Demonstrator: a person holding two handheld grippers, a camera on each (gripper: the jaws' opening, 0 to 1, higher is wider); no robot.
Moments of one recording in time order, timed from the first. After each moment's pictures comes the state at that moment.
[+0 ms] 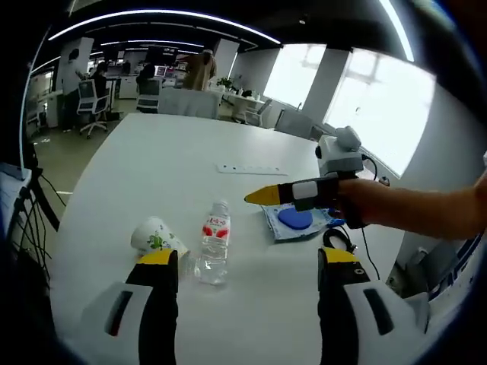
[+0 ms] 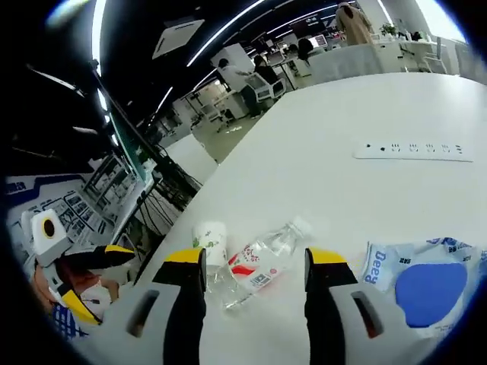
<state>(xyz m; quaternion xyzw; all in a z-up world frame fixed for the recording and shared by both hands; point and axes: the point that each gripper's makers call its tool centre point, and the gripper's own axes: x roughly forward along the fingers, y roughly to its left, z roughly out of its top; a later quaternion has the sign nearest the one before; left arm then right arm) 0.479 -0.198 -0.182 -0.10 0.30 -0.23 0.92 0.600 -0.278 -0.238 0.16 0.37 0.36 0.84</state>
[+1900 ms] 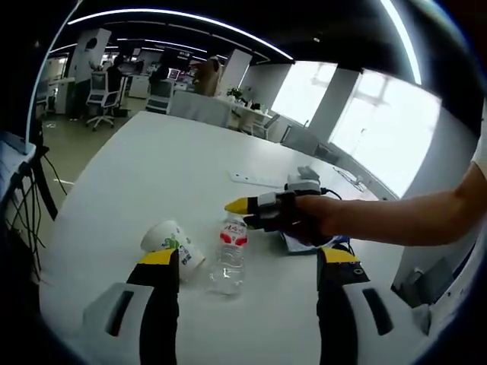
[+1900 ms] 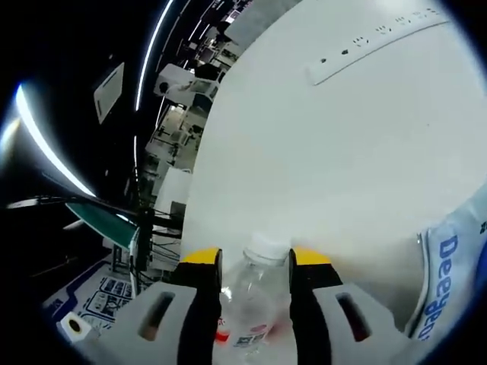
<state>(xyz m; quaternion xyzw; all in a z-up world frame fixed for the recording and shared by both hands) 0.495 -0.169 -0.195 -0.15 0.28 -0.22 0.92 0.646 -0.245 -0.318 0.36 0.47 0.27 0.76</state>
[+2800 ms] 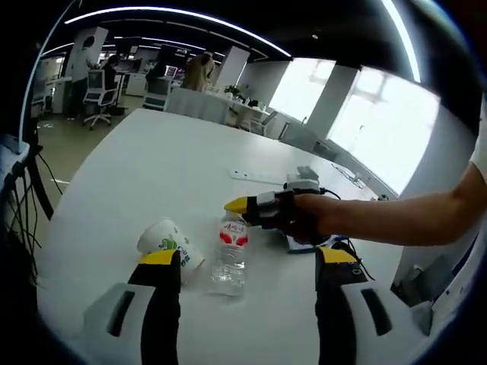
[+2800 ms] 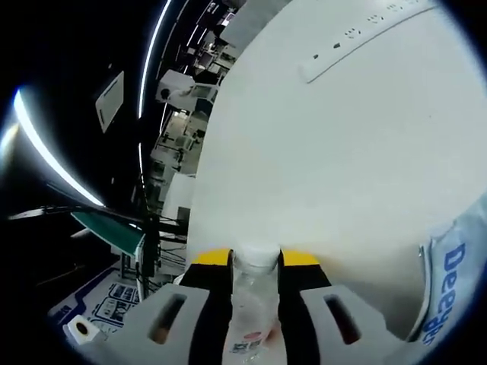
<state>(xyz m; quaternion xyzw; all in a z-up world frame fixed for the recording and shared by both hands) 0.500 -0.172 -0.203 -0.14 0.28 -0.23 0.92 0.649 -0.246 -0.317 0.38 0.46 0.27 0.75</state>
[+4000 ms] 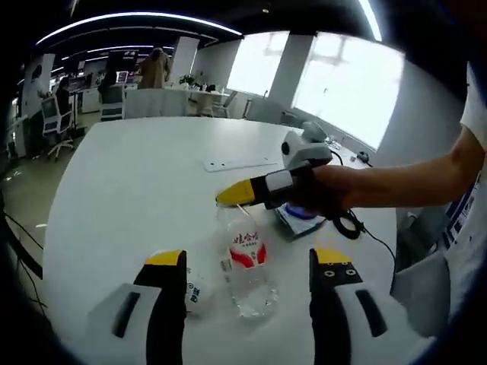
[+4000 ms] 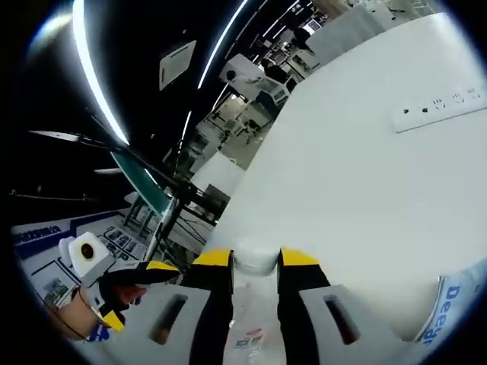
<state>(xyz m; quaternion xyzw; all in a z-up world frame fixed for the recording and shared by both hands) 0.542 -0.189 -0.225 -0.04 0.30 -0.35 0.89 0.631 -0.218 -0.256 0.27 0.36 0.44 0.78</state>
